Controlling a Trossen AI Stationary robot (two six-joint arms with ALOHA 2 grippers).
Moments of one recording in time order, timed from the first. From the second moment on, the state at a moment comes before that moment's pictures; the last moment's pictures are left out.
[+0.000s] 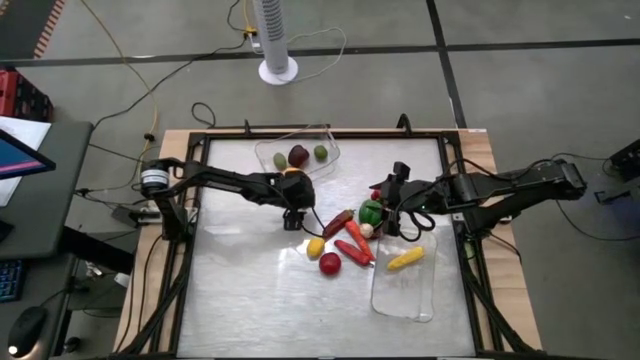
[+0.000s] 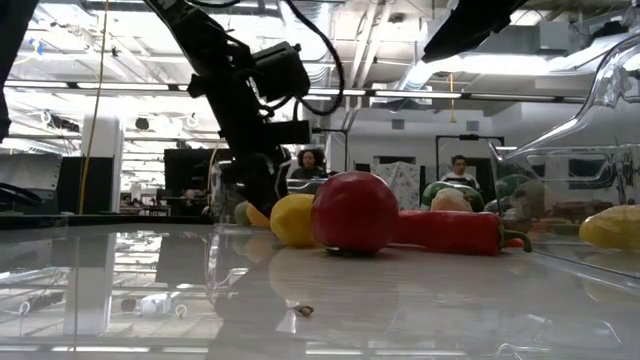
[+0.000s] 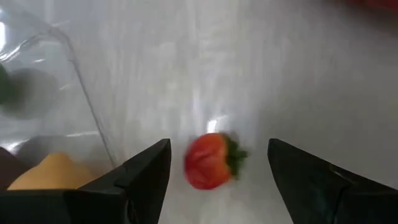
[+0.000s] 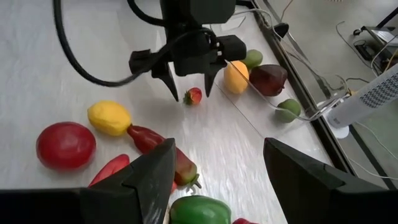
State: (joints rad) left arm 0.19 1.78 1.01 -0.29 -0.12 0.28; right arm 0.14 1.12 0.99 -0.53 0.44 0.05
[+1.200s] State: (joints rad) left arm 0.19 1.59 1.12 -0.40 -0.35 0.40; right arm 0.14 1.12 0.99 -0.54 0.43 0.06
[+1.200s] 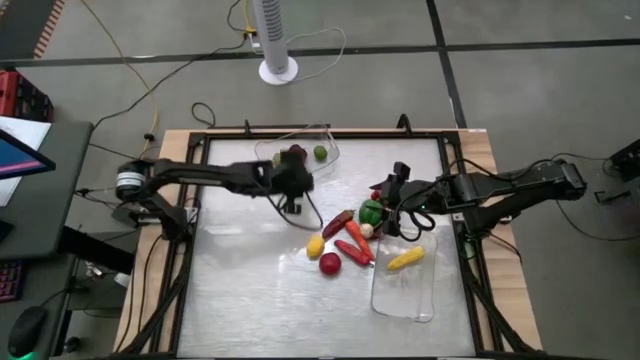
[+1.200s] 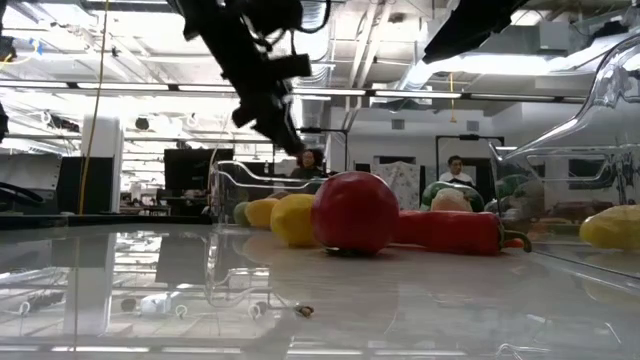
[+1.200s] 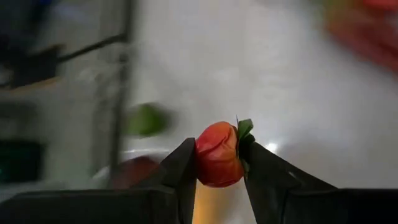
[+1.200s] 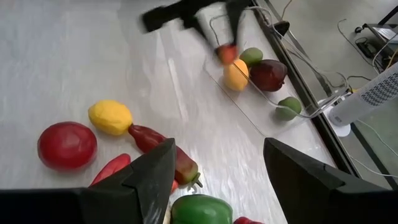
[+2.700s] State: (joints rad) left arm -0.13 1.71 1.08 -0.27 -0.20 -0.29; right arm 0.15 1.12 0.99 -0.51 0.43 0.04
